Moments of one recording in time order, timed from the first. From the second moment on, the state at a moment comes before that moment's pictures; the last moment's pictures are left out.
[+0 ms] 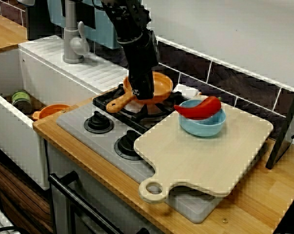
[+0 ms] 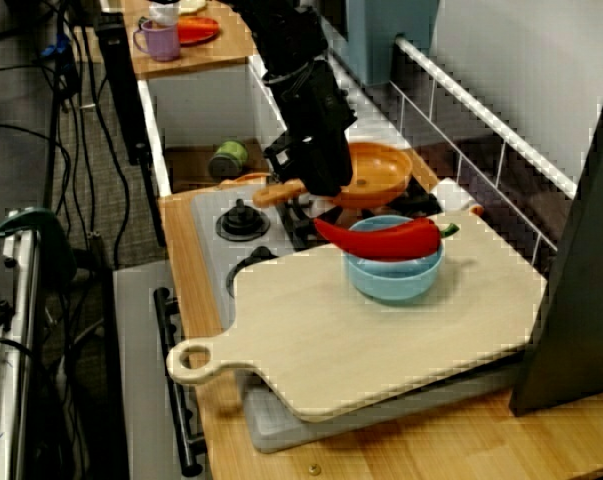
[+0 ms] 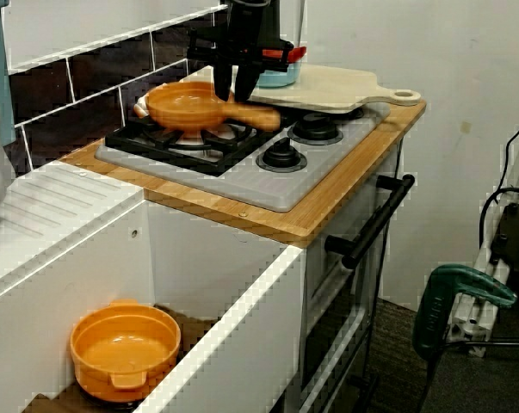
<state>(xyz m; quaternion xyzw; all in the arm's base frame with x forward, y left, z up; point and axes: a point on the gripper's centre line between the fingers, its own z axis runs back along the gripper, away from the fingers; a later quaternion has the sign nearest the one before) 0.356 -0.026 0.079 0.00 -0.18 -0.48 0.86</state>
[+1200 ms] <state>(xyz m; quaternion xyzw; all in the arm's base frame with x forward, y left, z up) 0.372 -0.069 0.142 -0.08 -0.18 -0.47 0.86</state>
